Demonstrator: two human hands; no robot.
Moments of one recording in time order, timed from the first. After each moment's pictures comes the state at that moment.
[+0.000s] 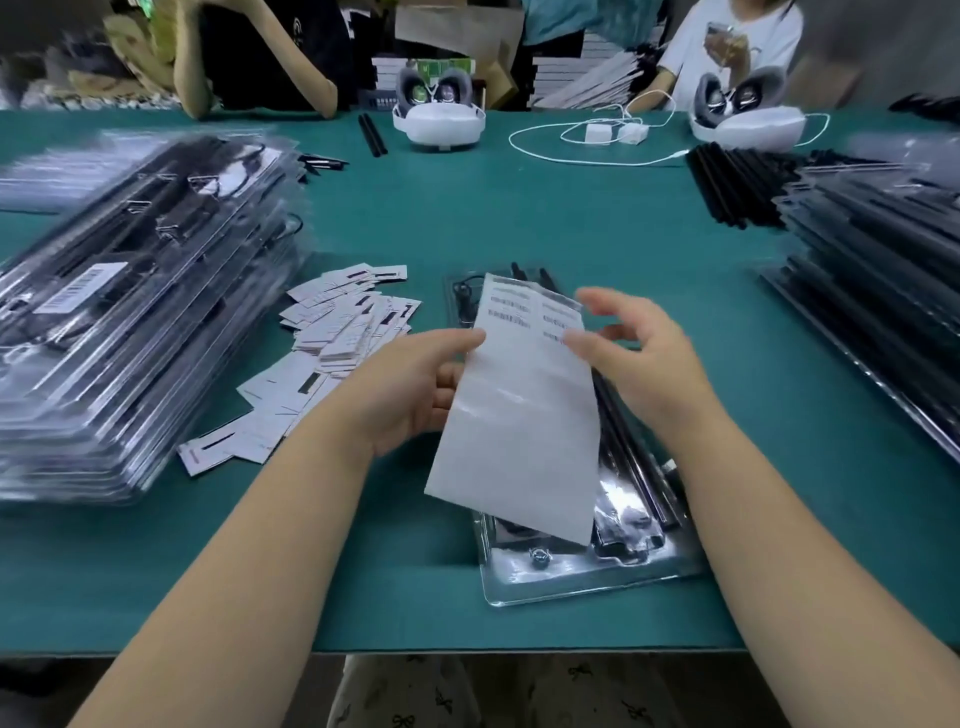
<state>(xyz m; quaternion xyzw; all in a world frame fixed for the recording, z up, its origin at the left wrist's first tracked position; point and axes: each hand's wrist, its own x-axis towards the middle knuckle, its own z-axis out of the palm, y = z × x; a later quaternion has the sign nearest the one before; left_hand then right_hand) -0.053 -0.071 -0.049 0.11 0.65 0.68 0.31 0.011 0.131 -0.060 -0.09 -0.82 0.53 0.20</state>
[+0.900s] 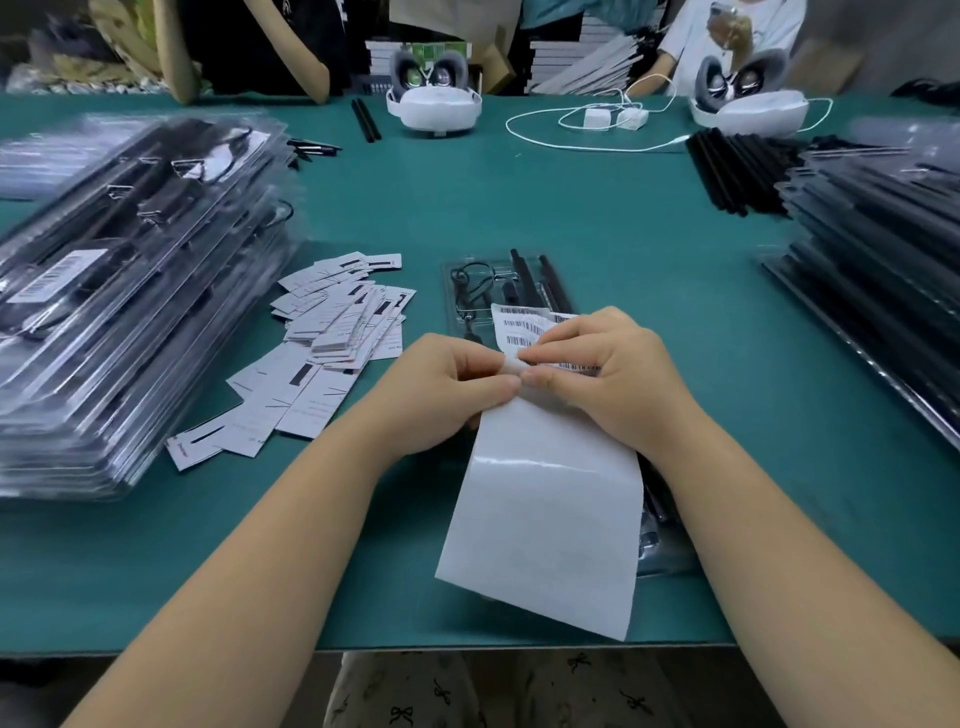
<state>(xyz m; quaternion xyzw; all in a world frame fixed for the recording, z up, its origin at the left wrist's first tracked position) -0.039 -0.063 -0.056 0.29 0.76 0.54 0.21 0.014 0.116 -0.065 0.04 -0.90 0.37 0.21</state>
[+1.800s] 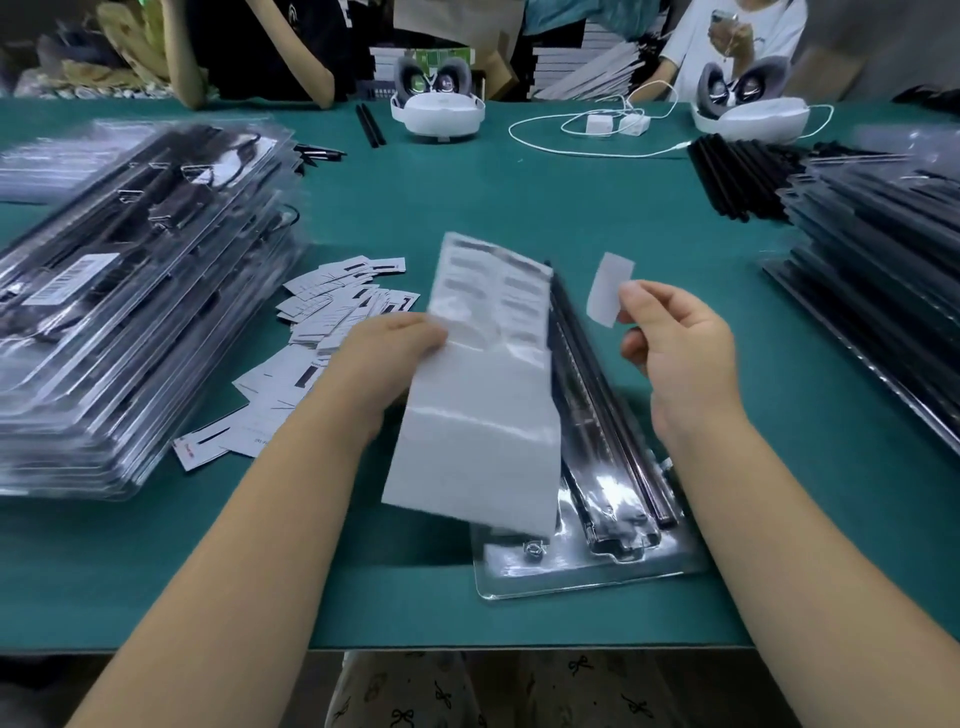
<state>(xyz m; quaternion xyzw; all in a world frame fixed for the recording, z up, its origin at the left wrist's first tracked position) -0.064 -0.078 -0.051 0.05 0.75 0.64 0.15 0.010 0.130 -0.056 -0.19 -0.62 0.70 0.30</state>
